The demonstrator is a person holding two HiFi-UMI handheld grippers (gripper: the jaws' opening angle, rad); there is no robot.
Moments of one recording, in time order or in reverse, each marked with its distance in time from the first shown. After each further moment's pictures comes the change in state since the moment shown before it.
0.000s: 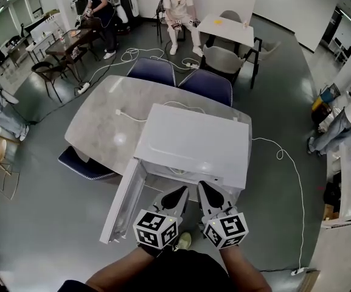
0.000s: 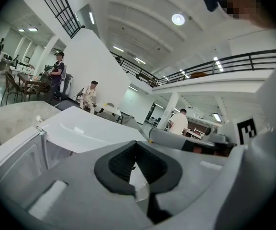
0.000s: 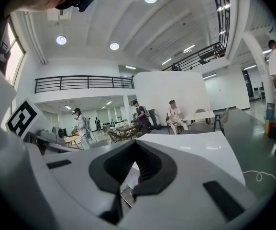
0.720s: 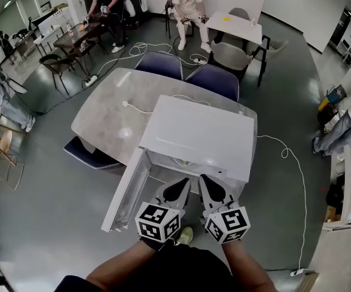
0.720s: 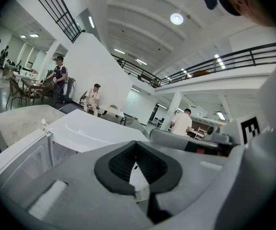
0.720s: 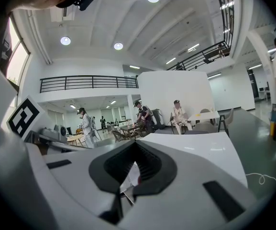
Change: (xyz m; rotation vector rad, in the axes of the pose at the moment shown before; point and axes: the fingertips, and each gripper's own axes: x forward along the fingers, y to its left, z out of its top) left arm -0.012 -0.004 0.002 0.020 -0.022 0.045; right arm -0.008 0.015 0.002 -0.027 0.004 0.050
